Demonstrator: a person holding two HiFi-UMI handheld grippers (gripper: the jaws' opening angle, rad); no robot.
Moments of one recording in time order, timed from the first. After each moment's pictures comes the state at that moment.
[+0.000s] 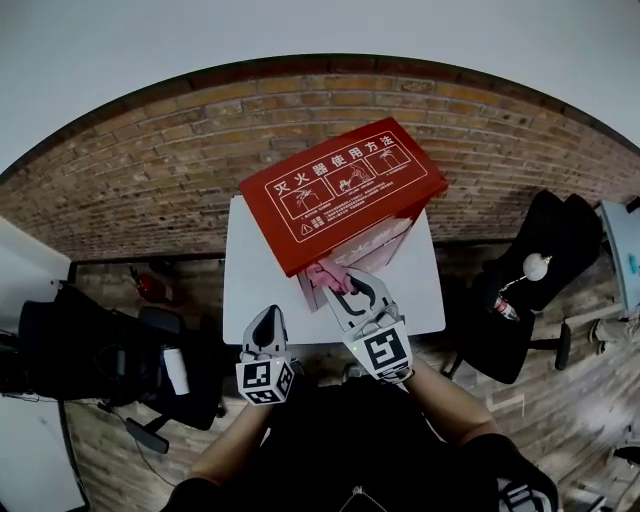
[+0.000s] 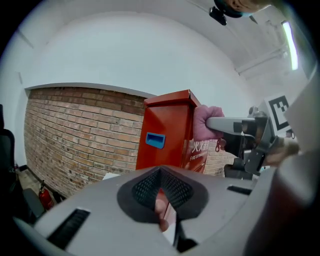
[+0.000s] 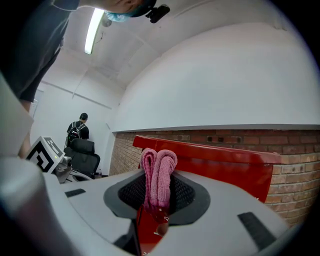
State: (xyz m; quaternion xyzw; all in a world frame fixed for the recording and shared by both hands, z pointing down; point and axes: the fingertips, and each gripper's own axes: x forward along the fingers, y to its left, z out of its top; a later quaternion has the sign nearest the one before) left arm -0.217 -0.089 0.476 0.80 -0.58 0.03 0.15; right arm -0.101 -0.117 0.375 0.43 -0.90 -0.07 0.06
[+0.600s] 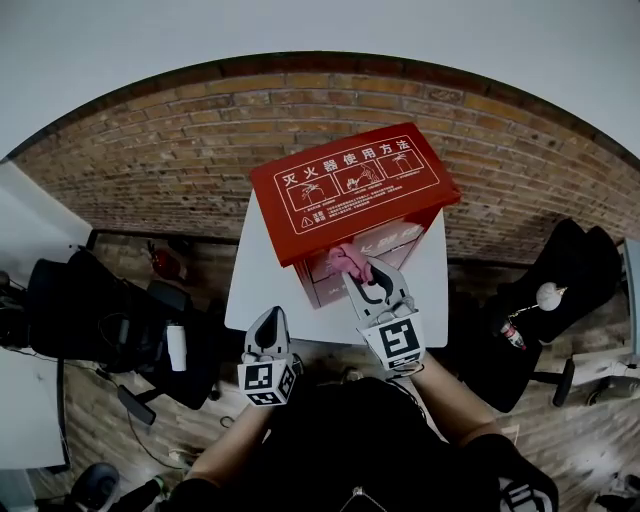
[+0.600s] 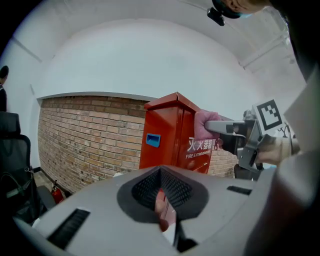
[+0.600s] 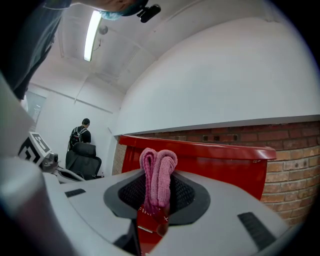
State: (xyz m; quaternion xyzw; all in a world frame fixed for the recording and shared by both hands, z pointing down) left arm -0.199 -0.064 0.475 0.76 -0.63 0.03 0.13; right arm -0.058 -0.137 0.378 0.41 -0.91 -0.07 0.04
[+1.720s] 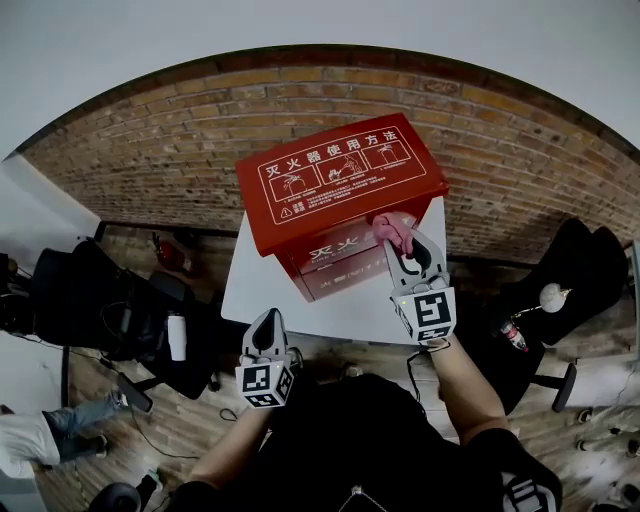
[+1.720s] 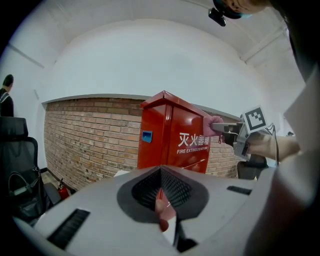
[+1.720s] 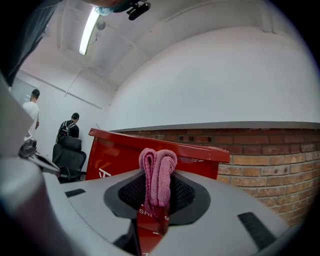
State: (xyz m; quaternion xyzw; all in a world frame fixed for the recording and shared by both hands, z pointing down) left arm -0.172 -0.043 0.480 0.74 -0.65 0.04 0.13; right arm 0.052 -0.184 0.380 0.47 -0.88 -0.08 0.05
